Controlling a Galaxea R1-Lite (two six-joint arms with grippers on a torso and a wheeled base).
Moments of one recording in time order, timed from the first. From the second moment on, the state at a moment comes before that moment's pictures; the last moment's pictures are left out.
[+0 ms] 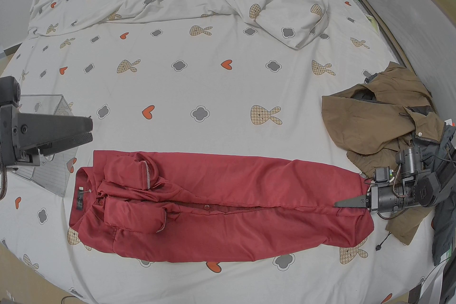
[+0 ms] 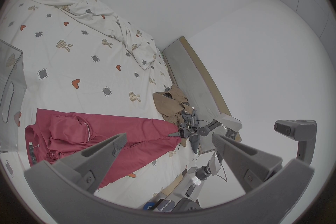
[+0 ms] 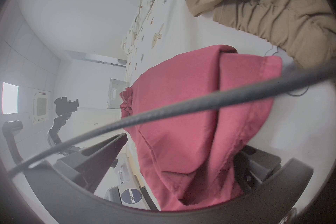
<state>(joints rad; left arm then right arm) -0.11 1.16 -0.94 0.08 -0.88 -0.38 -0.03 1.97 -0.60 -0.49 1.06 0.14</state>
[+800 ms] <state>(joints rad) -0.11 1.17 -0.92 0.07 -0.88 -0.29 0.17 1.71 -0.57 -0.44 0.46 0.20</state>
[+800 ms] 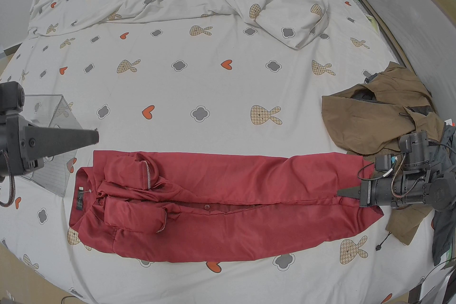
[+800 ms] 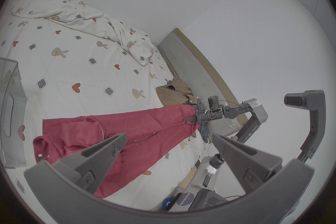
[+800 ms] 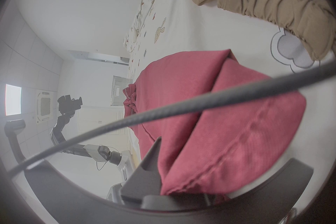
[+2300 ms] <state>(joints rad) -0.11 1.23 -0.88 0.06 -0.82 -0.28 0.22 1.35 -0.75 0.03 0.06 0.17</state>
